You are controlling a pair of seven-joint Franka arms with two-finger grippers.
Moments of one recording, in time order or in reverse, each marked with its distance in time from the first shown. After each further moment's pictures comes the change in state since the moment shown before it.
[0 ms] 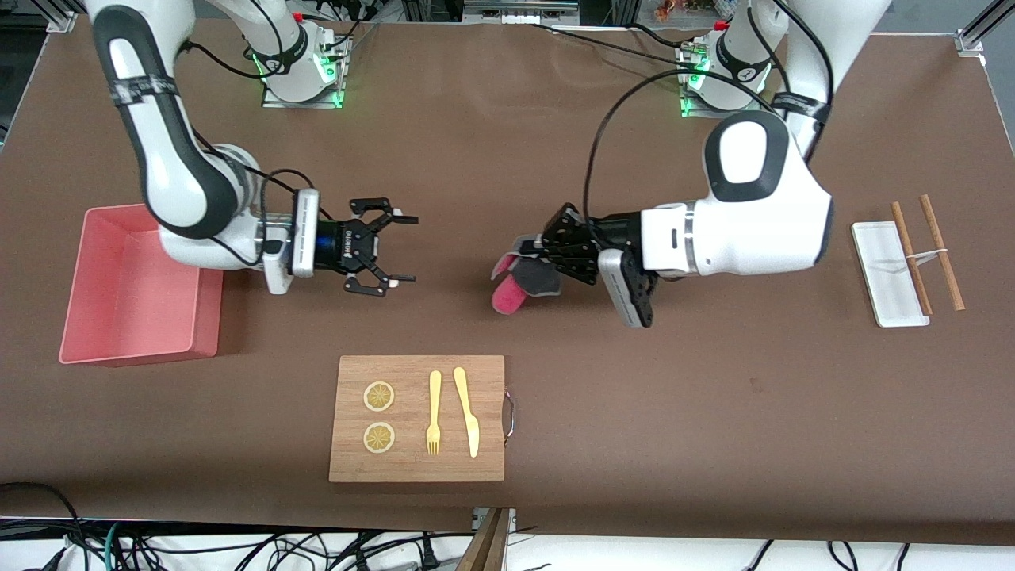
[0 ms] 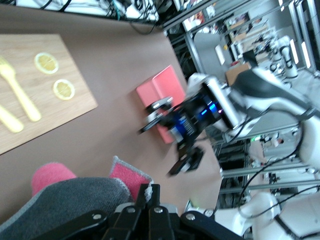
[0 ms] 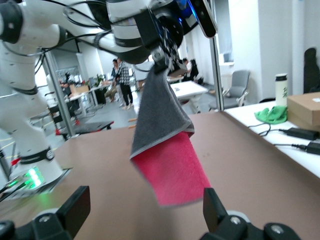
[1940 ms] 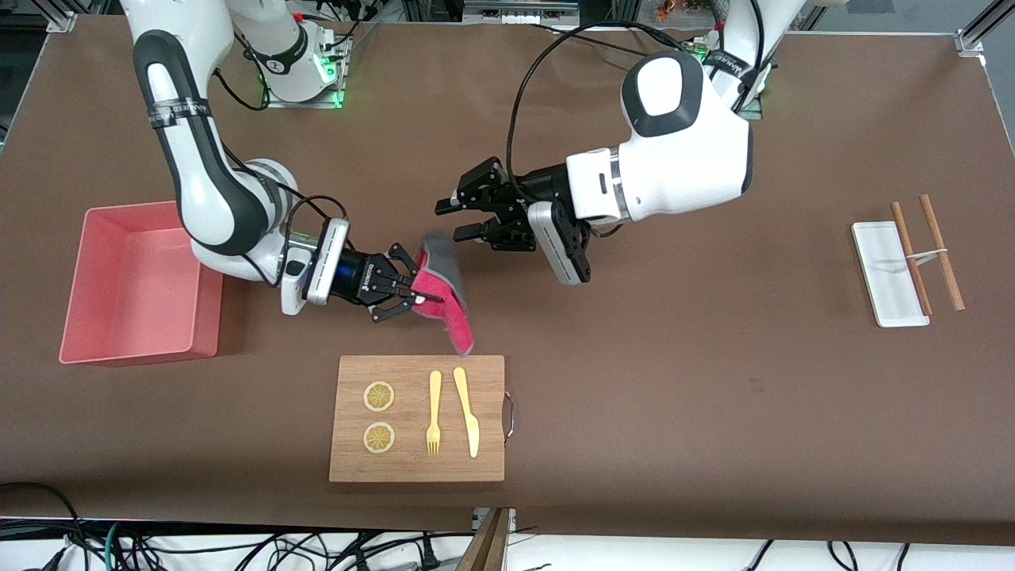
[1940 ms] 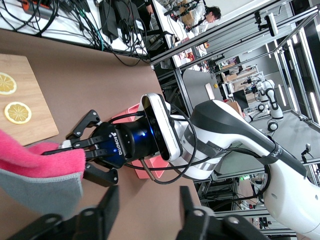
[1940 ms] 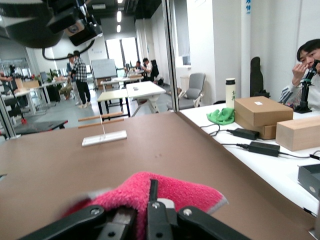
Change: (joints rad) left arm -0.156 -0.038 0.011 0.012 -0.094 0.241 -0.112; right arm 0.149 0.063 -0.141 0.112 0.100 0.161 -0.005
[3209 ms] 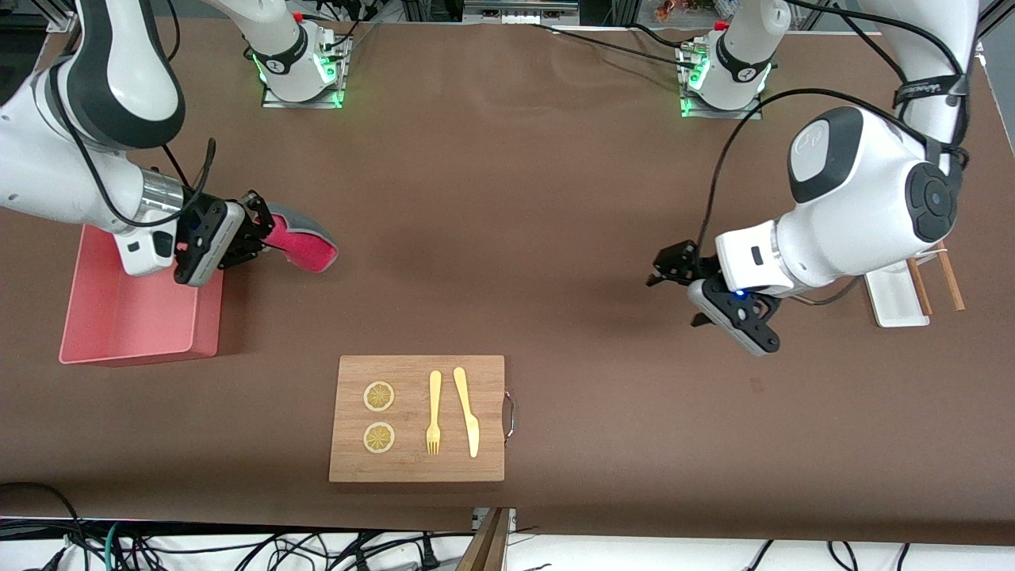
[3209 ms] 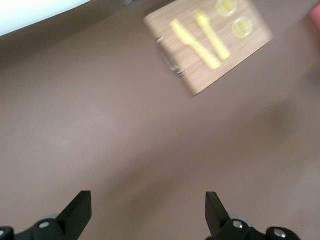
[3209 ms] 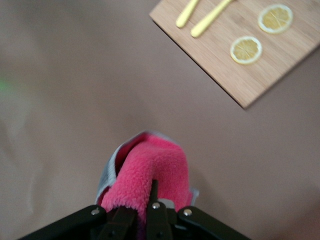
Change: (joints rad) left arm 0.336 -0.024 0.020 -0.024 0.979 -0.376 0.001; right arm -0.035 -0.338 -0.169 -0.039 -1.326 -0.172 1.290
